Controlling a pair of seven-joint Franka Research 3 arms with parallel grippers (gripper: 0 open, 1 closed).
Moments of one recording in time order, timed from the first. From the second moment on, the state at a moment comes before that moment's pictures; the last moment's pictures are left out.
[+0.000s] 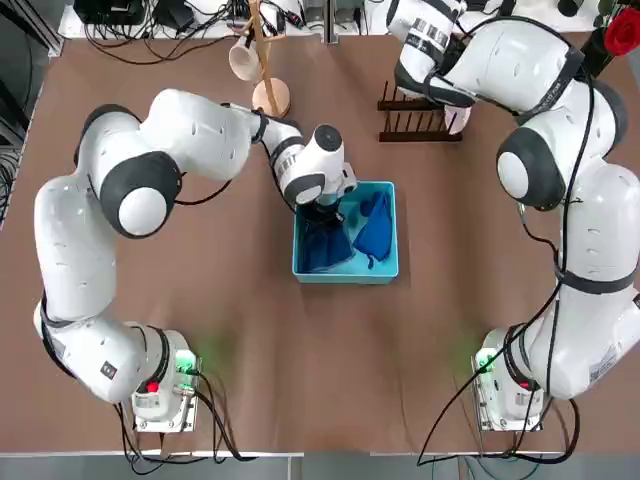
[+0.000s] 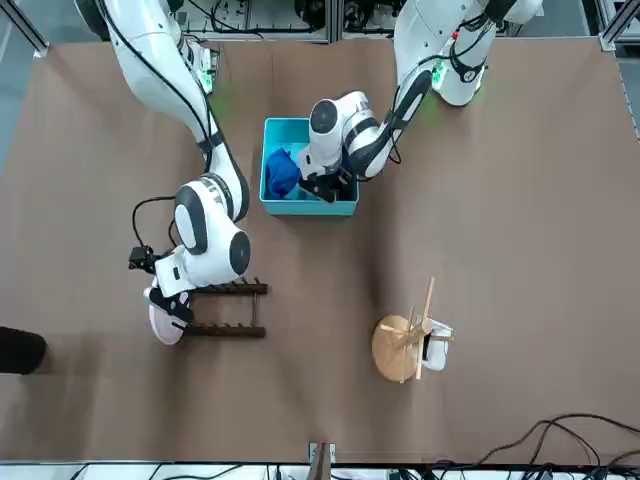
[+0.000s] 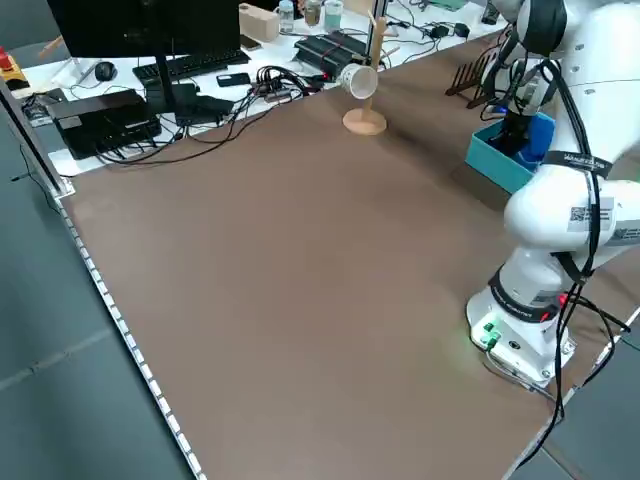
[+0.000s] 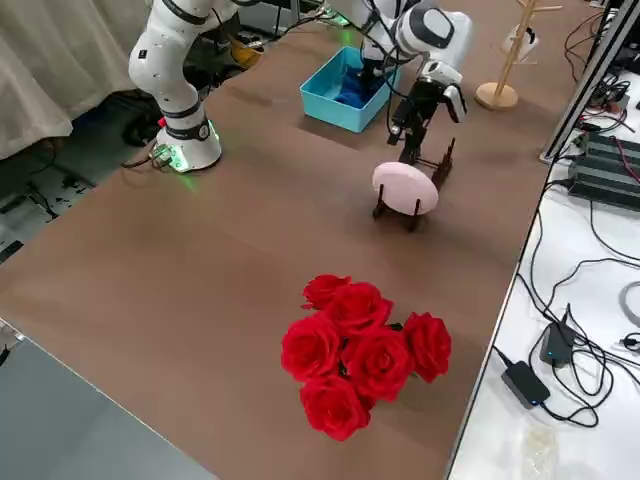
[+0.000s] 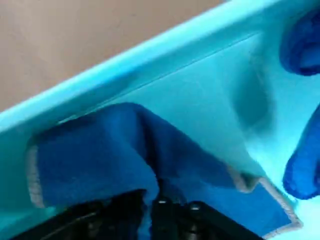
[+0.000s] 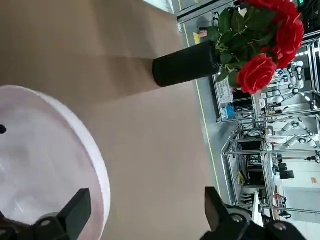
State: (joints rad) left arm -0.57 0.63 -0.44 -1.92 0.31 2.40 -0.72; right arm 0.51 0.68 -0.10 -1.39 -0.83 1.49 0.88
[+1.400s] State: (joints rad) left arm -0.51 0.11 -0.23 -1.84 0.10 1.92 -0.42; right arm 0.14 0.19 -0.12 -1.28 -0.06 1.37 0.30
